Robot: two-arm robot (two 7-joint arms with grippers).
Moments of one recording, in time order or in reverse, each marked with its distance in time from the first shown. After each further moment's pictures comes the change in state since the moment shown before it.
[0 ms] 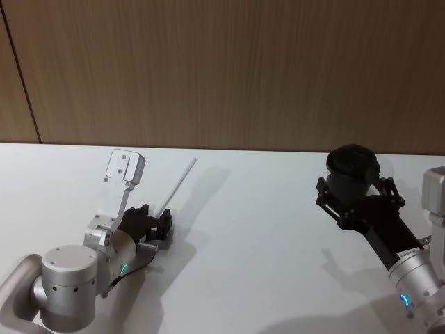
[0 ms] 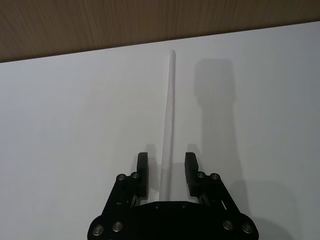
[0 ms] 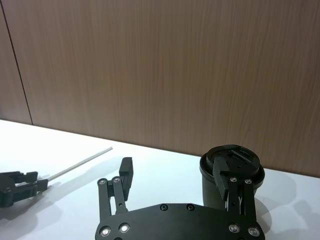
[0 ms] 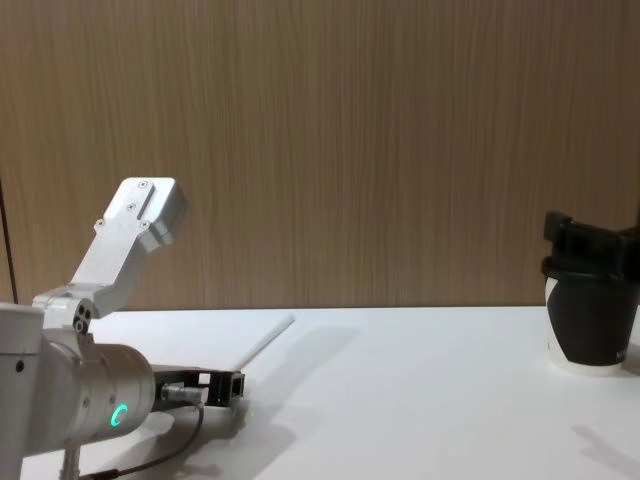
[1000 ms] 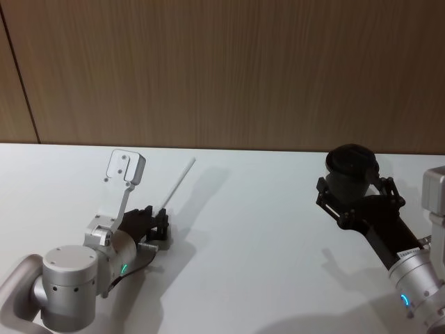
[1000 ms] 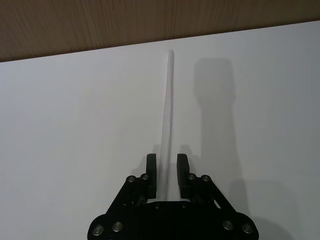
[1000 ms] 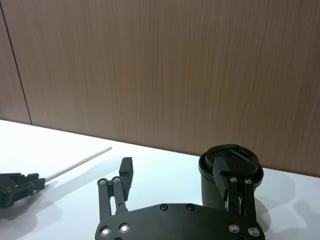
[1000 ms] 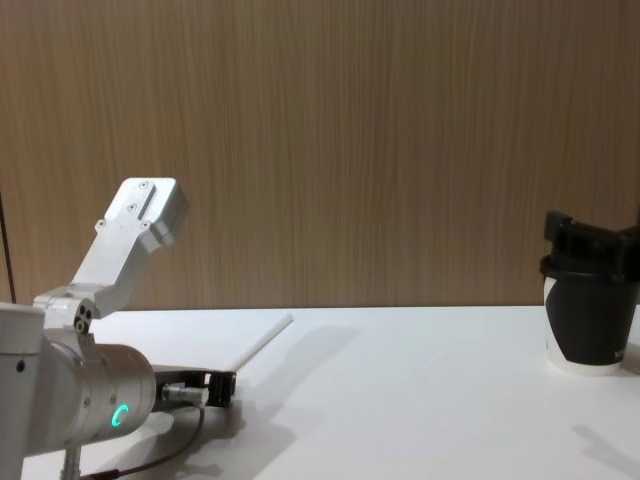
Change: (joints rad) left arm 0.000 0.000 0.000 0.000 0.000 0.001 0.000; right arm 0.000 0.000 0.000 0.000 0.000 0.000 0.000
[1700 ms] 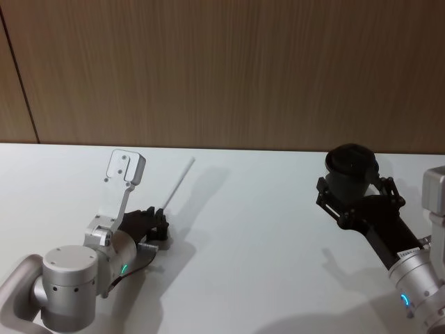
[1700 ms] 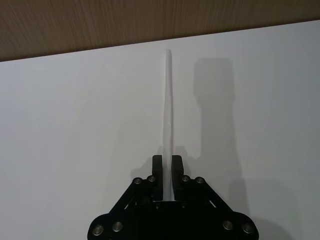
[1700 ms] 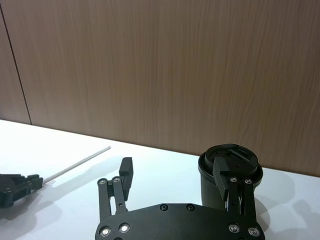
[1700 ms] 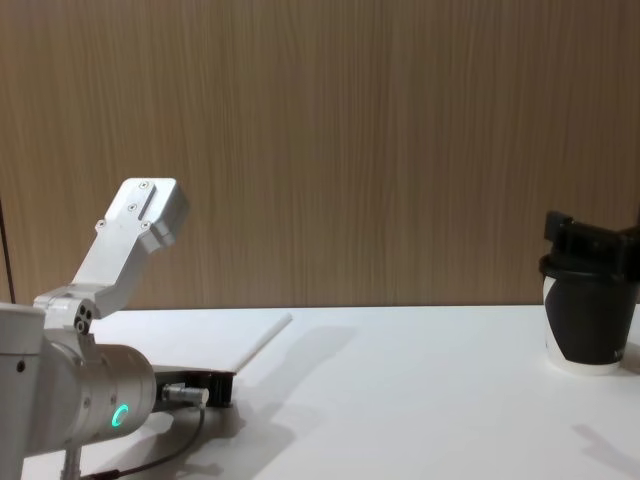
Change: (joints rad) left arm 0.000 0.000 0.000 0.000 0.000 0.000 0.000; right arm 0.000 0.000 0.000 0.000 0.000 0.000 0.000
